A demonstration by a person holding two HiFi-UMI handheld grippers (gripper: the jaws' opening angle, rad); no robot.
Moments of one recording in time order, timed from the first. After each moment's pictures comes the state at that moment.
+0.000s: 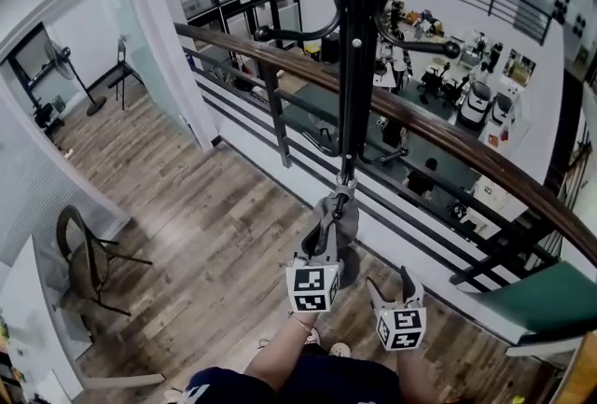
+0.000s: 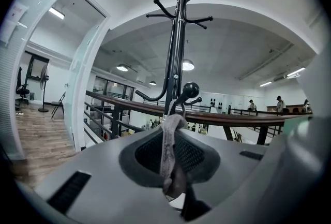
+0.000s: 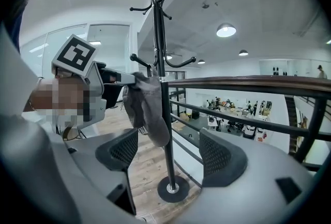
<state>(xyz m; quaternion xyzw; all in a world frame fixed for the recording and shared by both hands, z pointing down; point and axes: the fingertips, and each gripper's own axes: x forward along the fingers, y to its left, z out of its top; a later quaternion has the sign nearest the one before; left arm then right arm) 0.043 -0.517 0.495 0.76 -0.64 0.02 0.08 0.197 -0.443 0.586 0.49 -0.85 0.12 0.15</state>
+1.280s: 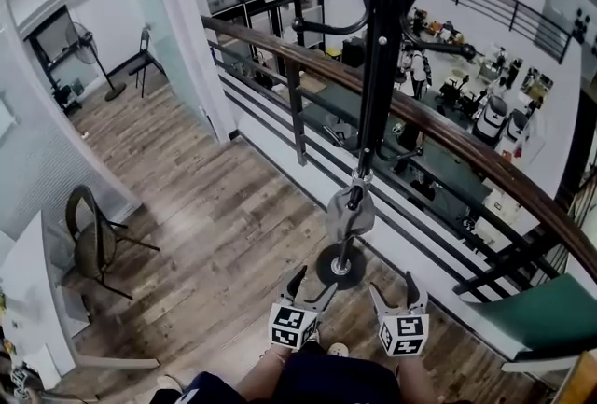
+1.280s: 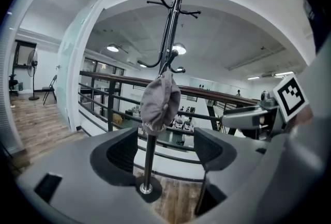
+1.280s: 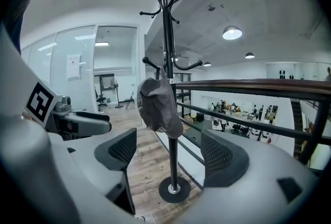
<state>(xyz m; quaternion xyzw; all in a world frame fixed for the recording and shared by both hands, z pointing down) 0.035 -0.393 0.595 0.80 -0.58 0.08 0.15 0.191 -0.420 0.584 0.46 -0.87 0.10 0.15</state>
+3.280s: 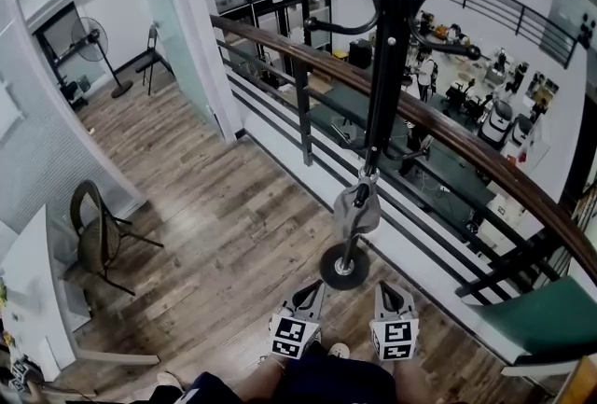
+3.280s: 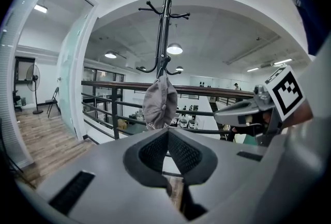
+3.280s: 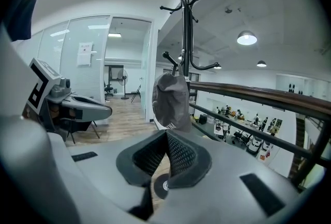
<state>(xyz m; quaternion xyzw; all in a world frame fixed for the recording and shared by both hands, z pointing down) 0.031 -0.360 0.587 0.79 -0.59 0.11 0.10 0.165 -0.394 0.591 0.43 -0.88 0.05 0.19</state>
